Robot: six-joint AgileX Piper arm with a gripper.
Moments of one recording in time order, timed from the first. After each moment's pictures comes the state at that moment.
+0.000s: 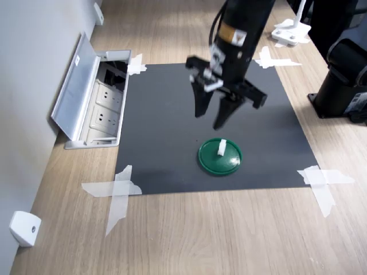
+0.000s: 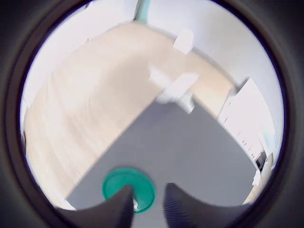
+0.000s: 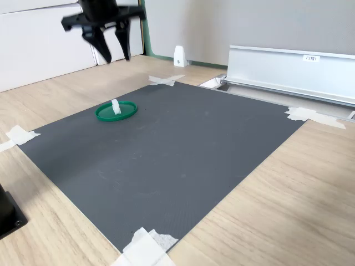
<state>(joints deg) 18.7 78.4 -59.2 6.8 39.6 -23.6</state>
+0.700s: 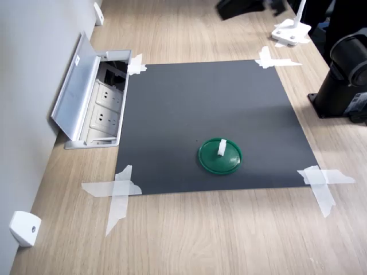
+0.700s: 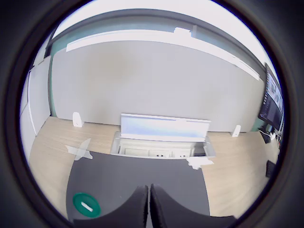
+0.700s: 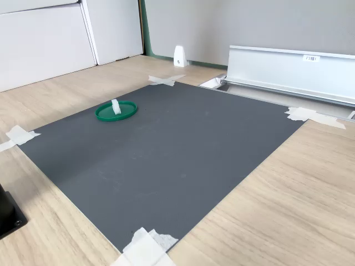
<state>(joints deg) 1.9 36.9 -34.2 -9.8 23.8 6.2</state>
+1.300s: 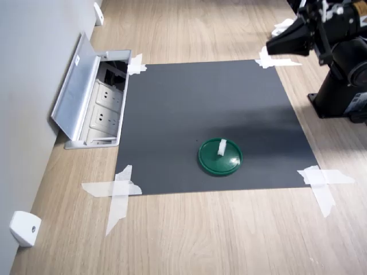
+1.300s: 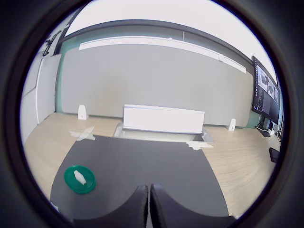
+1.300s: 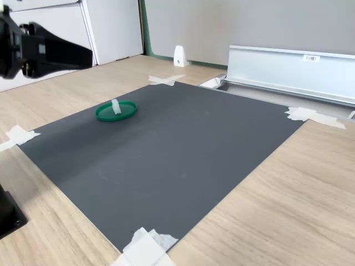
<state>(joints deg) 1.3 -0.6 -6.8 -5.7 24.4 0.0</state>
